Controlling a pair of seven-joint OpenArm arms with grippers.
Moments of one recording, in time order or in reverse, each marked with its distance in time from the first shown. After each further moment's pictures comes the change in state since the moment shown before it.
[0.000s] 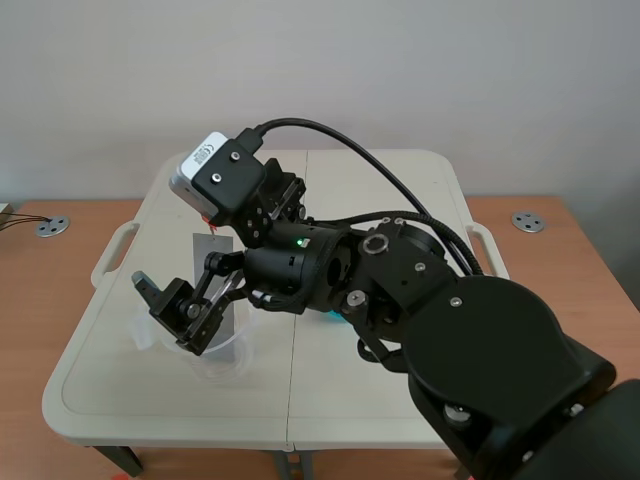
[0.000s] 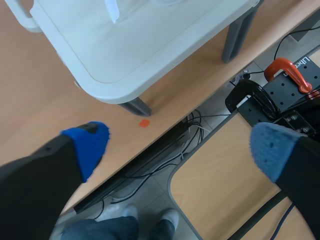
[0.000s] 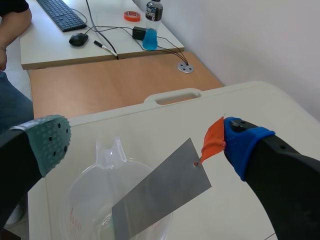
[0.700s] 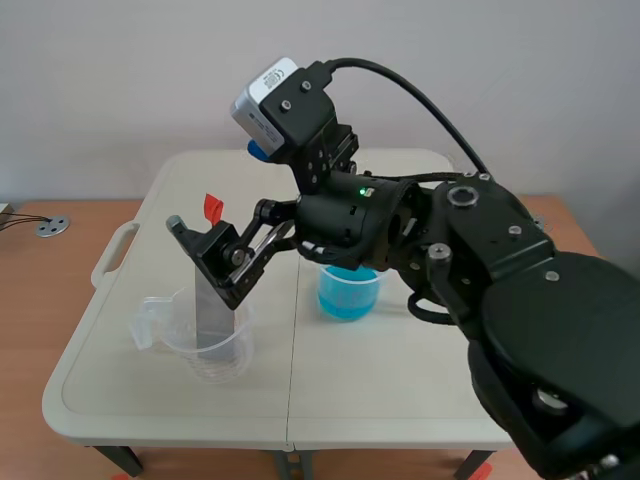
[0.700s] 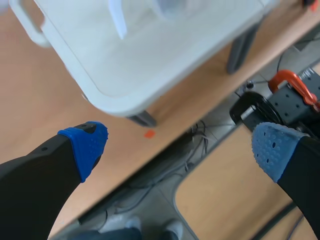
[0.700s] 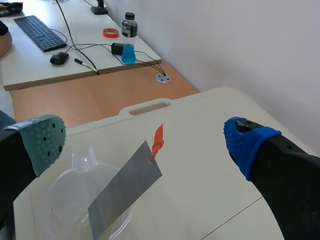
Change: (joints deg) left arm -4.0 0.0 0.0 0.0 0.0 -0.1 -2.0; right arm -5.2 2.2 9.8 15.0 5.0 7.1 -7.1
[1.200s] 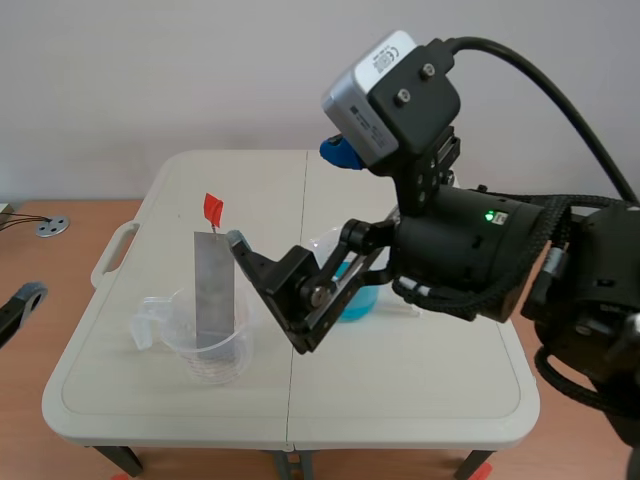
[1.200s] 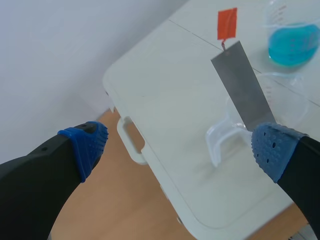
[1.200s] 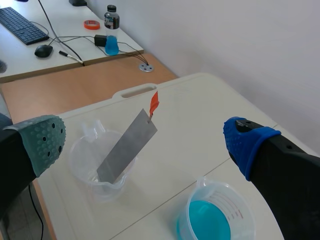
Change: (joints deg) left arm -24.5 0.0 0.1 2.6 -0.5 -0.3 3.5; right arm -19.1 3.5 12.1 23.2 3.0 4.4 -6.5
